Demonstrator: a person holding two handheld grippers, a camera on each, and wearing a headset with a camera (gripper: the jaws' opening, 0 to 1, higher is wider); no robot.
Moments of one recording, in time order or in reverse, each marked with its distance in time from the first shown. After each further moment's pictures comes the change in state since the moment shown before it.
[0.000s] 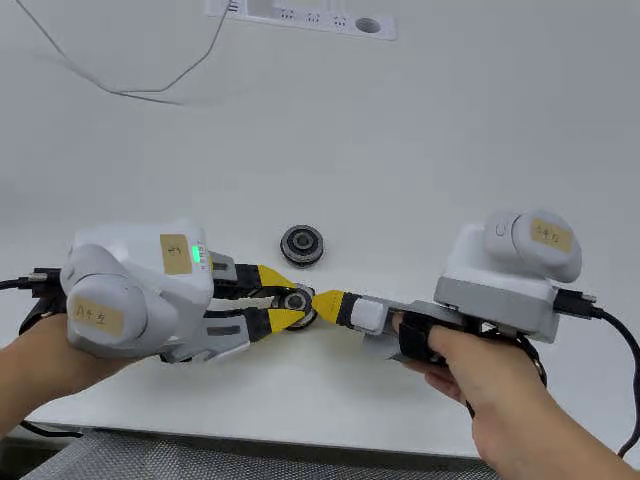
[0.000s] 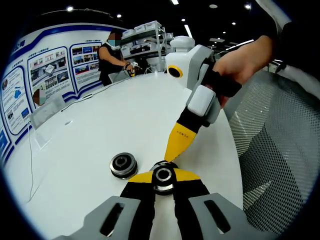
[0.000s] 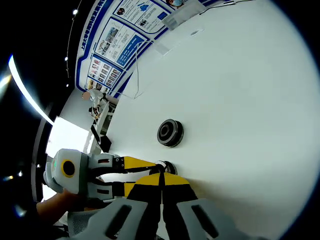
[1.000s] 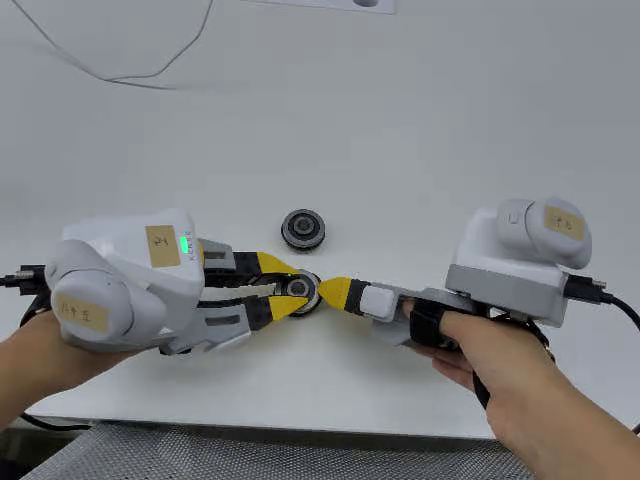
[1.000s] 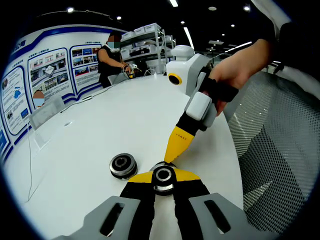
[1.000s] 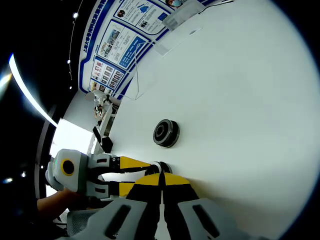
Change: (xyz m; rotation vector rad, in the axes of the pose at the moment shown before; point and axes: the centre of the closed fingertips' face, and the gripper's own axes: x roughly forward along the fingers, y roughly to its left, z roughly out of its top) left arm 0.000 -0.002 0.004 -0.002 -0.023 -0.008; right arm 0.000 -0.001 -0.002 0.013 -0.007 0.034
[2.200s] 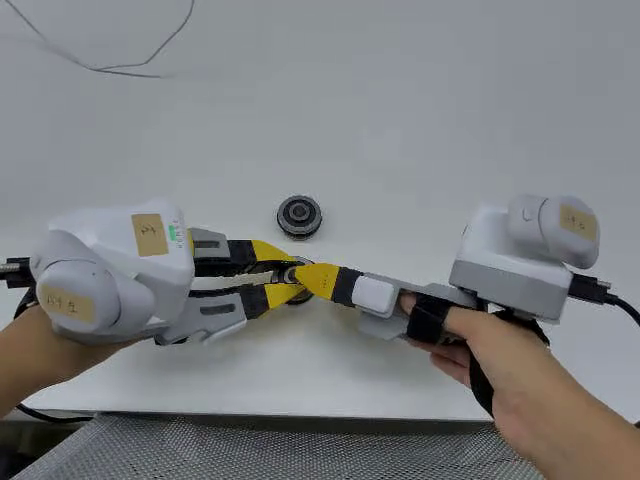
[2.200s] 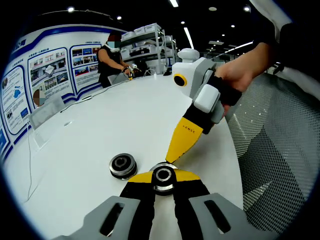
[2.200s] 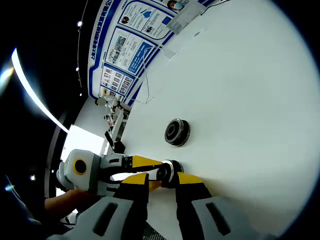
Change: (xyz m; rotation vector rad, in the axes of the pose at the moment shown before) left arm 0.000 -0.001 0.001 -0.004 -0.002 -0.003; right arm -0.003 0.013 -0.002 0.039 -0.045 0.108
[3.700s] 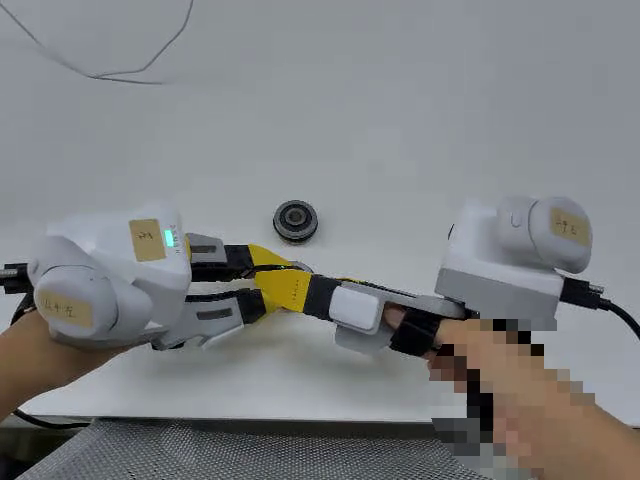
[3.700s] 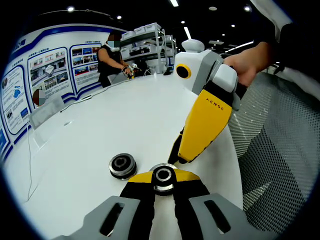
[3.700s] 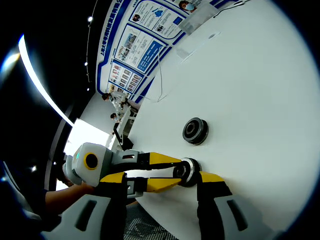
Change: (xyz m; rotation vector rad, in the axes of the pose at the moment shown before) left arm 0.000 0.000 0.000 -0.001 0.005 0.001; right arm 0.001 0.023 -0.002 -0.063 0.001 0.057
